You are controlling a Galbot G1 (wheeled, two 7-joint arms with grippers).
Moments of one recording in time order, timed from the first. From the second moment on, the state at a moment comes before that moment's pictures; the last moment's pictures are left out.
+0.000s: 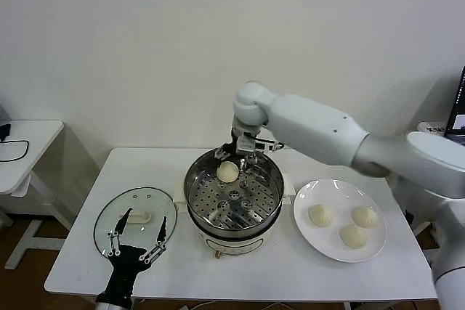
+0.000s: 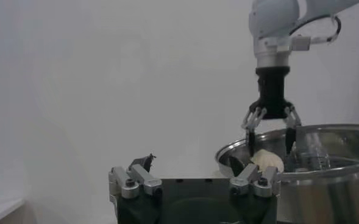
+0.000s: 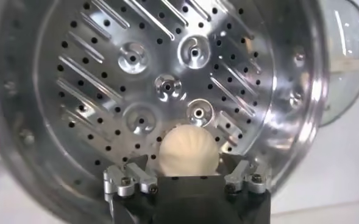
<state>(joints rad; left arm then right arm) 1.81 -1.32 -0.53 -2.19 0.04 -0.21 -0.05 0.45 1.17 -1.02 1.17 -0.18 0.52 -1.25</state>
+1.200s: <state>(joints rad) 1.80 -1.33 -0.53 -2.19 0.04 -0.21 -0.06 0.29 0.74 -1.21 1.12 0.26 -0.08 -1.11</state>
